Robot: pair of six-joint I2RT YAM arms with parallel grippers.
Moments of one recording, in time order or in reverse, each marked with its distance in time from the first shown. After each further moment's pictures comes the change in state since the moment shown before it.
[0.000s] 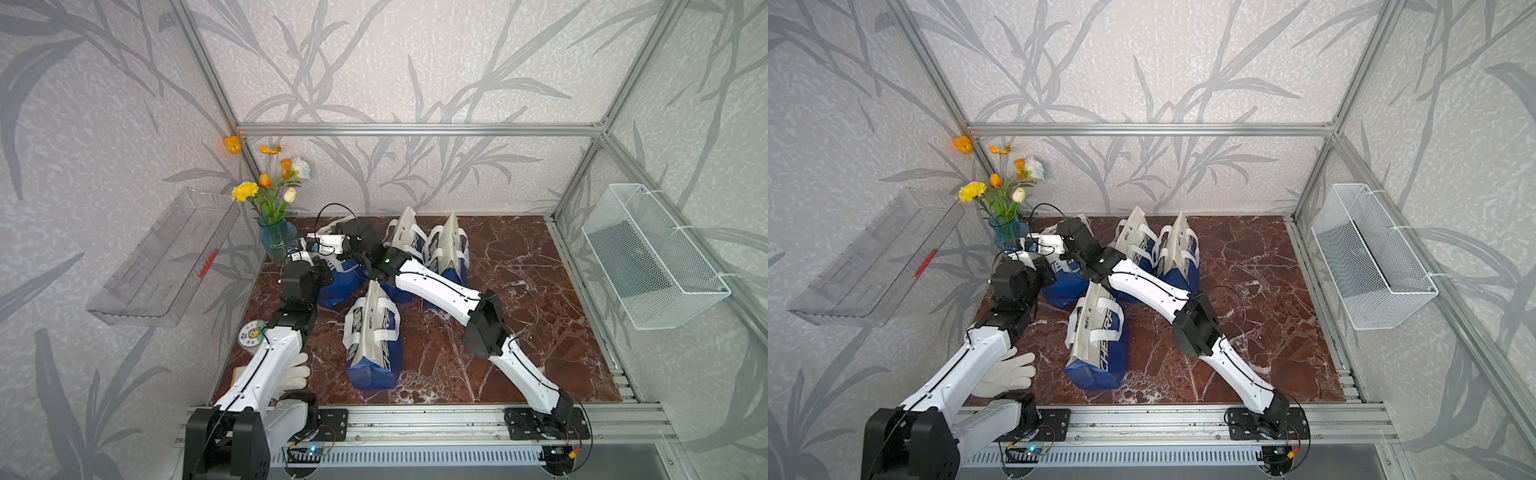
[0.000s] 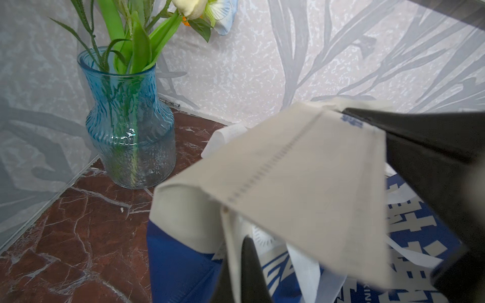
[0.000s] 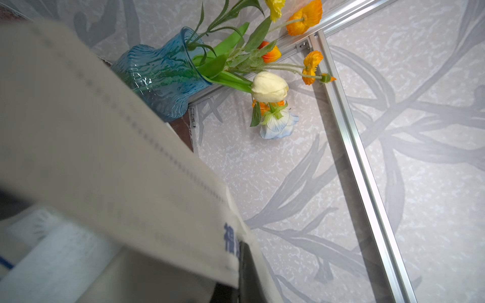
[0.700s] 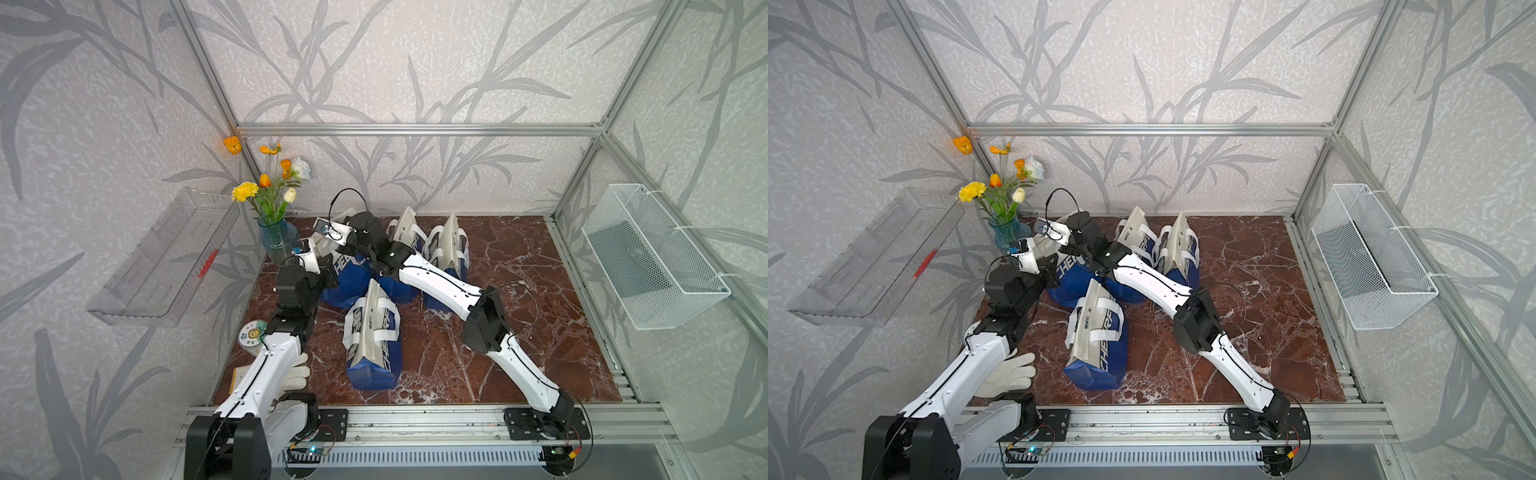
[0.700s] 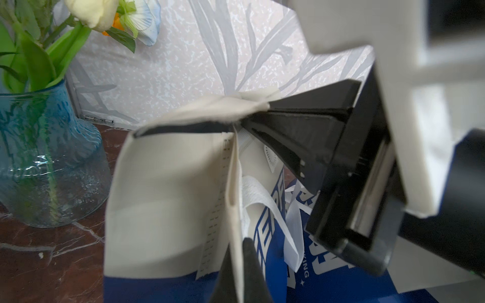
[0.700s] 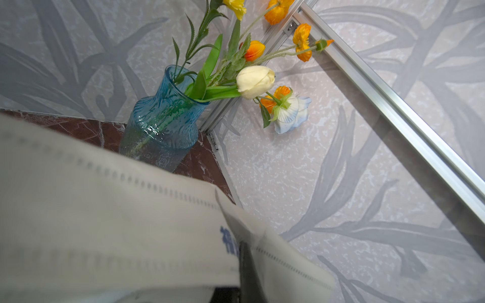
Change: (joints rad) left arm 0.014 -0.037 -0.053 0.127 0.282 0.033; right arm -0.046 0.033 0.033 0.005 -0.132 0.381
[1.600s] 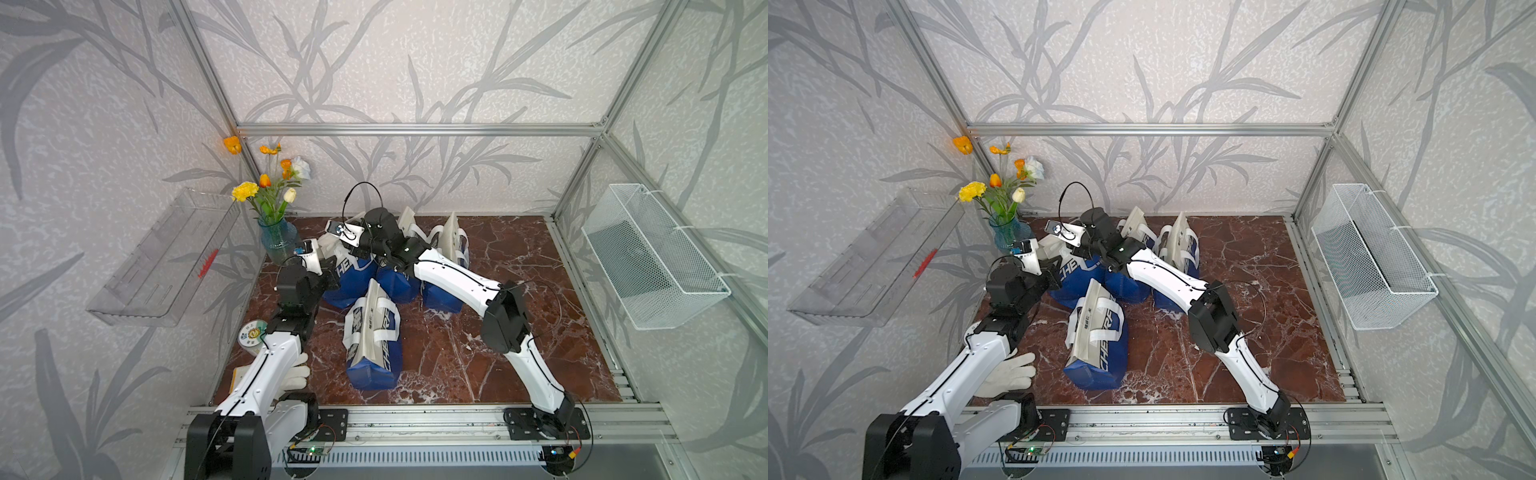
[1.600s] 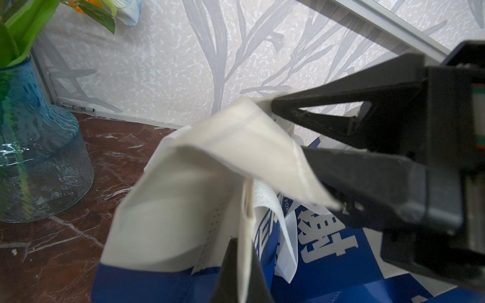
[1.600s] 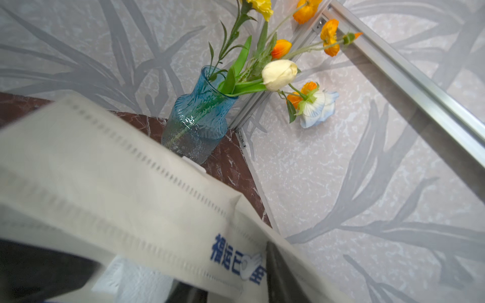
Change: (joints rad) left arm 0.001 0.006 0.001 -0.013 0.080 -0.015; right arm -0.039 -0.187 -0.275 0.006 -0.188 0.063
